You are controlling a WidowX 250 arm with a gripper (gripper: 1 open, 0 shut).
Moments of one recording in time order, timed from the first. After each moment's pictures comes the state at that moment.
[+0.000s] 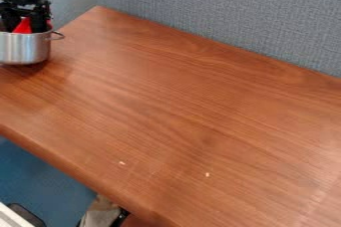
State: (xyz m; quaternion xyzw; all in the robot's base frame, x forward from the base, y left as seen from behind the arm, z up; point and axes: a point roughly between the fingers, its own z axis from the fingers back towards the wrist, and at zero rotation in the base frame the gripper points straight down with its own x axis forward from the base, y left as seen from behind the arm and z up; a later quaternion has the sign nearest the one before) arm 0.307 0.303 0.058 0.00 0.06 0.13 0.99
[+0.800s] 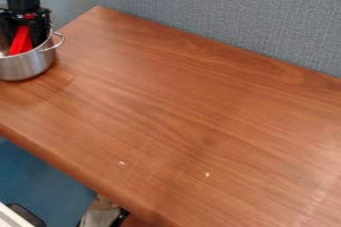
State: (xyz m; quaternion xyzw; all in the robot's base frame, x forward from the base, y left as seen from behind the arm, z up) arm 0.296 0.297 0.046 -0.01 0.09 0.17 0.98
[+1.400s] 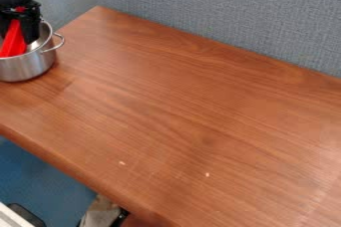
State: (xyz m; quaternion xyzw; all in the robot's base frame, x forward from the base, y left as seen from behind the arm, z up) arm 0.293 0.302 0.061 -0.02 0.05 0.12 0.99
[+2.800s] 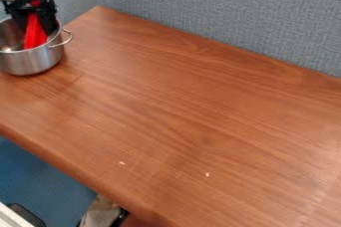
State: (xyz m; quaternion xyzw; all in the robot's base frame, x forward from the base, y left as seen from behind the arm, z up) arm 0.327 0.303 0.053 -0.06 -0.04 0.14 0.99
